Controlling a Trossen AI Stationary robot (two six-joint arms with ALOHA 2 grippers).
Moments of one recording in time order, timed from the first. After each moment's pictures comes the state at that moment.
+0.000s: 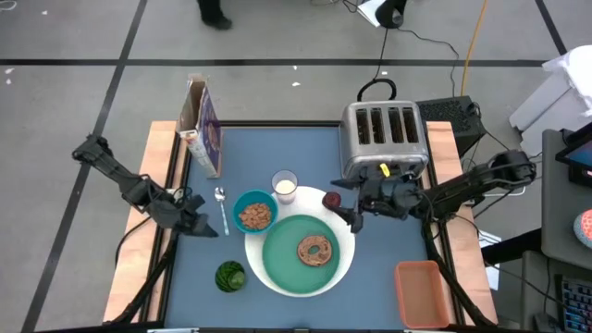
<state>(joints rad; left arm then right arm) -0.64 0.44 0.34 -0.57 -0.18 -1.82 0.21 1.23 0.36 0.98 0.39 0.15</state>
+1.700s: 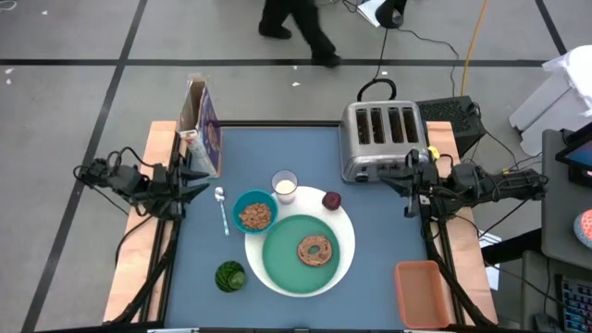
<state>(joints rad) -0.42 0.00 0.33 -0.19 -0.54 0.05 0.16 0.27 0.36 -0.02 0.28 0.00</state>
